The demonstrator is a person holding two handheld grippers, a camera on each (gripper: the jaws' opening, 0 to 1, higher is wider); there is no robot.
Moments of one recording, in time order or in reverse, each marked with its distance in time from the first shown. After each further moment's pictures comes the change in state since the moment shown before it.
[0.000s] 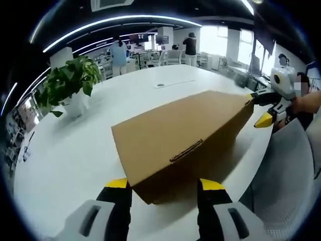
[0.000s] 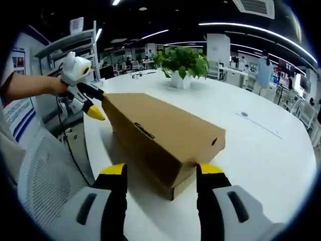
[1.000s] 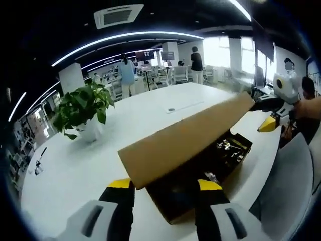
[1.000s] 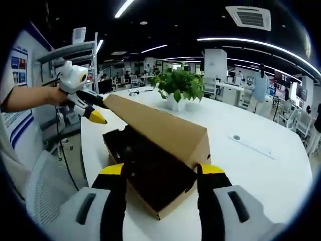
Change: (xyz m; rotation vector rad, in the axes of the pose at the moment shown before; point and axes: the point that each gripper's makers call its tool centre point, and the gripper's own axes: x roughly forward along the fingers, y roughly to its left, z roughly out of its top) left arm -0.025 0.025 0.068 0.036 -0.149 0.105; right arm -0.014 -0.020 0.065 -0.032 -0.134 -0.030
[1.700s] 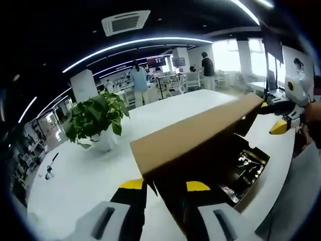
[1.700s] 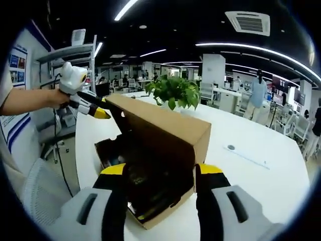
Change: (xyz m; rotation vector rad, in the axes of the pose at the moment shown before) left arm 0.012 0.035 0.033 0.001 -0.047 0.121; right arm 0.009 -0.024 0.025 -0.015 -0.038 -0.027
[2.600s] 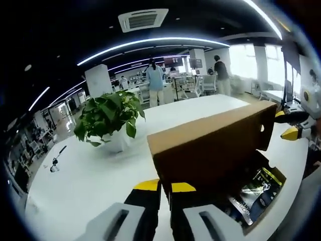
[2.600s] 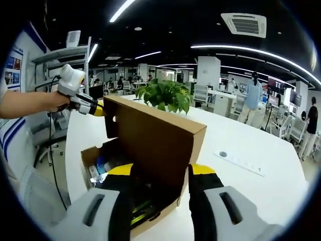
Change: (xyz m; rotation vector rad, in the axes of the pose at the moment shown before) left arm 0.037 0.042 0.020 -0.087 0.002 0.106; right arm 0.018 -0.039 0.020 -0.004 -0.014 -0.048
